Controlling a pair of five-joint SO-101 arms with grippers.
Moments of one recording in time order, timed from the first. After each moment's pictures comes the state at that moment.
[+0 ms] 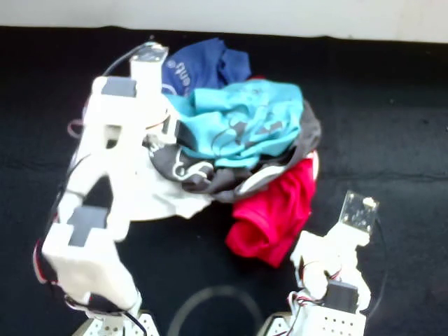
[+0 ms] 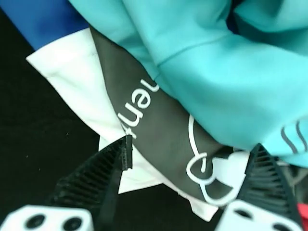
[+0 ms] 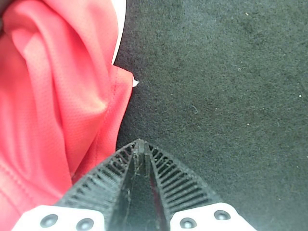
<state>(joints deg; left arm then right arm) -0.5 17.6 -12.4 77.9 -0.2 6.5 -104.7 95.7 71.0 -8.8</state>
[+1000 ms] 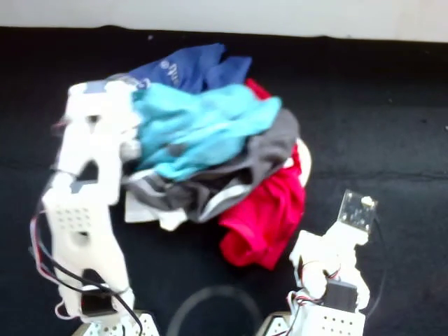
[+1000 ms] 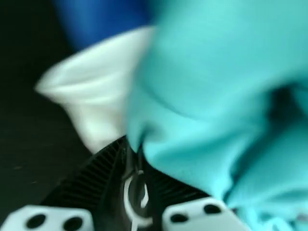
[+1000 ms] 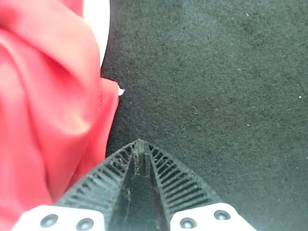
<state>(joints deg) -18.7 44.3 -28.2 92.4 0.1 6.4 -104.7 95.7 71.0 -8.8</state>
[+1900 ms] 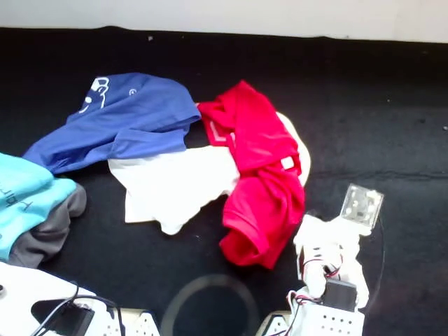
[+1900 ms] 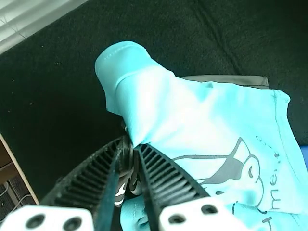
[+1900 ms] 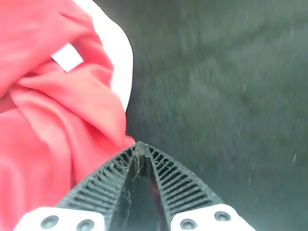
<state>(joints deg) -76.0 44.4 -90.8 101.0 -12.1 6.5 -104.7 95.7 56.9 -4.0</state>
